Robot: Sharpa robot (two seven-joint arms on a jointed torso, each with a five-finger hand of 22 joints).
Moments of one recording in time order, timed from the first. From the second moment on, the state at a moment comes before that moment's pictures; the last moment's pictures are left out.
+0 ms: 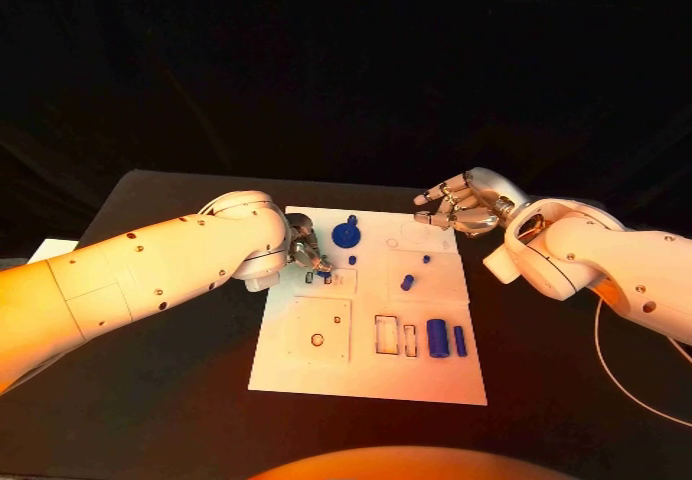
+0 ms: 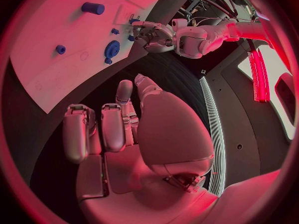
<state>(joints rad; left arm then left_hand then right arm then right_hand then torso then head) 1.27 -0.52 -0.03 1.33 -1.09 0.14 -0.66 1.26 -0.19 0.47 0.25 0.38 0.91 0.04 0.68 0.65 1.34 -0.04 1.21 1.12 1.47 -0.09 1.57 1.31 0.03 1.46 0.01 1.51 1.31 1.02 -1.01 0.22 1.66 -0.94 -0.37 -0.08 1.40 -0.12 0.13 0.23 0.30 0.99 0.14 0.08 0.07 1.24 0.05 0.64 0.88 1.47 -0.03 1.31 1.26 0.05 1.40 0.08 1.44 1.31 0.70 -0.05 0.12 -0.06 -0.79</state>
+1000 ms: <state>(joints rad) 1.27 -0.51 -0.03 1.33 -1.13 0.23 -0.66 1.26 -0.18 0.47 0.25 0.37 0.91 0.04 0.68 0.65 1.34 -0.04 1.20 1.12 1.47 -0.09 1.57 1.31 0.03 1.46 0.01 1.51 1.31 1.02 -1.01 0.22 1.67 -0.93 -0.36 -0.06 1.40 -0.12 0.13 0.23 0.31 0.99 0.14 0.08 0.07 1.24 0.05 0.64 0.88 1.47 -0.03 1.31 1.26 0.05 1.40 0.08 1.44 1.31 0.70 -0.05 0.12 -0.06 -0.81</state>
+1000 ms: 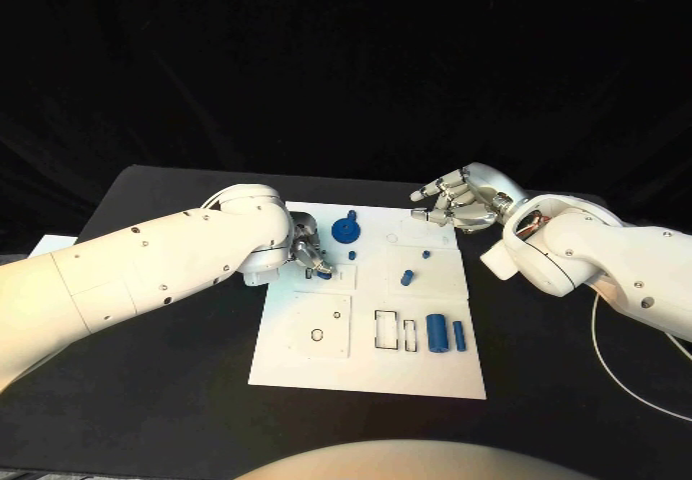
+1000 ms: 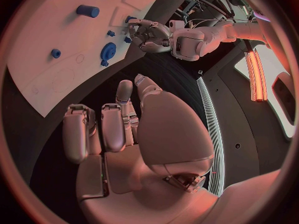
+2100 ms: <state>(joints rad) 1.27 -0.47 -0.03 1.28 -1.13 0.27 -0.66 1.09 -0.14 0.33 0.18 0.36 0.97 0.01 0.68 0.65 1.36 -0.05 1.22 1.14 1.47 -0.09 1.57 1.31 0.03 1.46 0.01 1.51 1.31 1.02 -1.01 0.22 1.67 -0.91 -0.35 -0.03 1.39 -0.11 0.11 0.24 0.30 0.99 0.14 0.08 0.07 1.23 0.05 0.62 0.86 1.47 -0.03 1.29 1.24 0.05 1.39 0.08 1.42 1.30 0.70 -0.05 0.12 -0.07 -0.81</state>
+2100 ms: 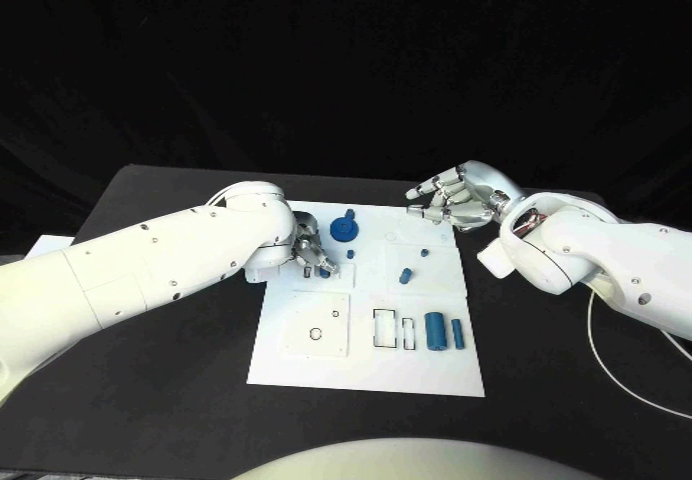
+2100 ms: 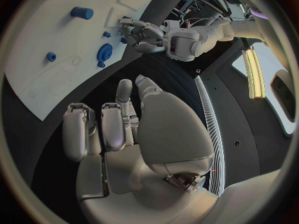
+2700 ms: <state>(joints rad) 1.27 -0.47 -0.03 1.27 -1.14 0.28 -0.66 1.06 -0.12 0.22 0.23 0.30 0.98 0.01 0.68 0.65 1.37 -0.05 1.22 1.15 1.47 -0.09 1.57 1.31 0.03 1.46 0.01 1.51 1.31 1.02 -1.00 0.22 1.67 -0.89 -0.35 -0.02 1.37 -0.10 0.09 0.26 0.28 0.99 0.14 0.08 0.07 1.22 0.05 0.60 0.84 1.47 -0.03 1.27 1.22 0.05 1.38 0.09 1.41 1.28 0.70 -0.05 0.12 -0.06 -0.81</state>
